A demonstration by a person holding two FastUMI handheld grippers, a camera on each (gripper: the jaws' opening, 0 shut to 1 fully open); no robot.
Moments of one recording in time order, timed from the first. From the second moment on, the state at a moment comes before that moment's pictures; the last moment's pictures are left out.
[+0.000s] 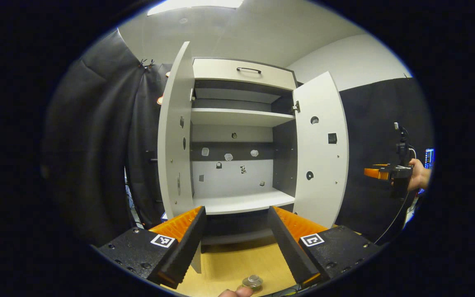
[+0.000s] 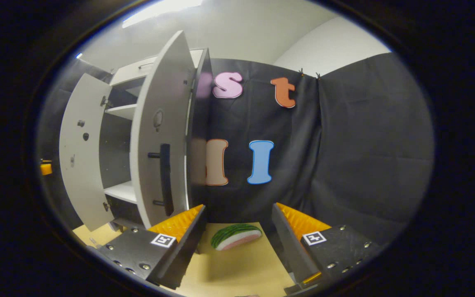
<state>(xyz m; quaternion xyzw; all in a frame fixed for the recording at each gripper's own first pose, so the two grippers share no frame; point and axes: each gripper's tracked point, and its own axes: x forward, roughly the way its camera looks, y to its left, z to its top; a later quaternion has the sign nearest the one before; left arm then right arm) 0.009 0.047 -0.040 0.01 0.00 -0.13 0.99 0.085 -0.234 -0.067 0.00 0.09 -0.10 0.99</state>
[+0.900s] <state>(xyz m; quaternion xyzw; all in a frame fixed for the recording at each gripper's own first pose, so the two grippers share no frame) 0.002 0.167 -0.030 0.00 -0.01 0.01 1.00 0.170 -0.110 -0.063 -0.03 0.09 -0.02 0.99</state>
